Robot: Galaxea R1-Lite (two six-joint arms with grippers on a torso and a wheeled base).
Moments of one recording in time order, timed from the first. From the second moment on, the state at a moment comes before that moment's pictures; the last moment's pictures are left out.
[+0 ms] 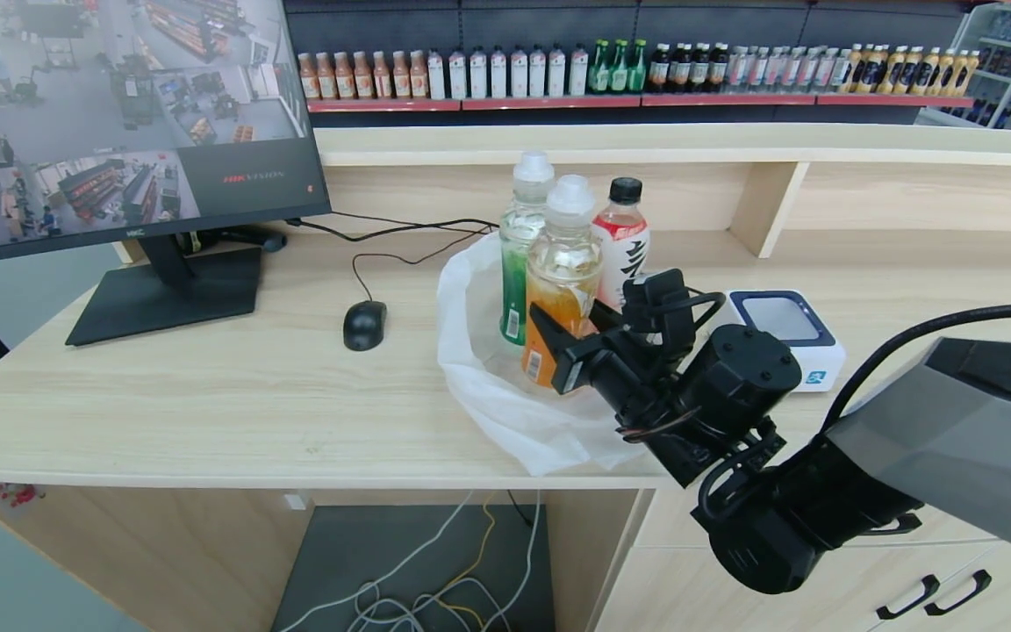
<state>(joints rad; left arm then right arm) 0.00 0.00 0.00 0.00 0.00 -0.01 0.65 2.16 -0.90 -1.57 -0.08 -0.06</state>
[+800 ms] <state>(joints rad) 0.00 0.00 0.00 0.00 0.00 -0.01 0.65 2.13 -0.85 -1.57 -0.07 -0.05</state>
